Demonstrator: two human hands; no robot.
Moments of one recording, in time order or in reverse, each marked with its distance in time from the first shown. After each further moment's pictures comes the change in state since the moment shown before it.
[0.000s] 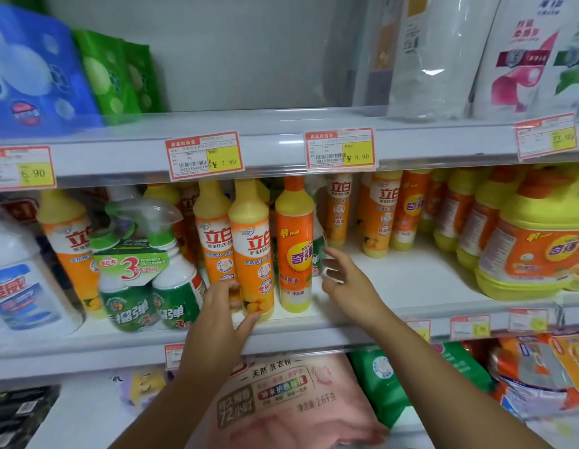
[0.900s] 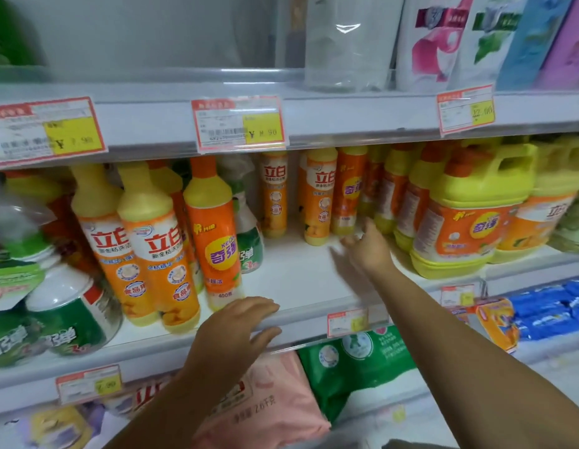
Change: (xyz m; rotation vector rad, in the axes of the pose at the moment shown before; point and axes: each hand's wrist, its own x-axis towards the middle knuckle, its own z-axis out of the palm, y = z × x) left_hand 0.006 0.037 0.098 0.124 -0.230 0.448; right_hand 0.046 0.047 -0.123 -0.290 0.439 0.163
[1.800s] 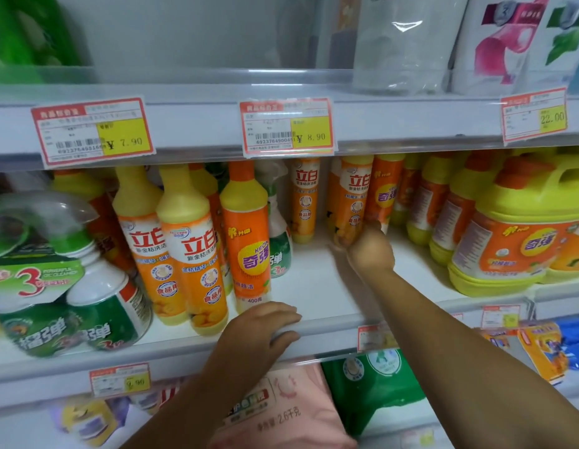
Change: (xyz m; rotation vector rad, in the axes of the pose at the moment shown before) left_hand 0.003 -0.012 -0.006 -0.155 -0.079 -0.020; right_hand 0.025 -0.014 0.056 -0.194 0.075 0.024
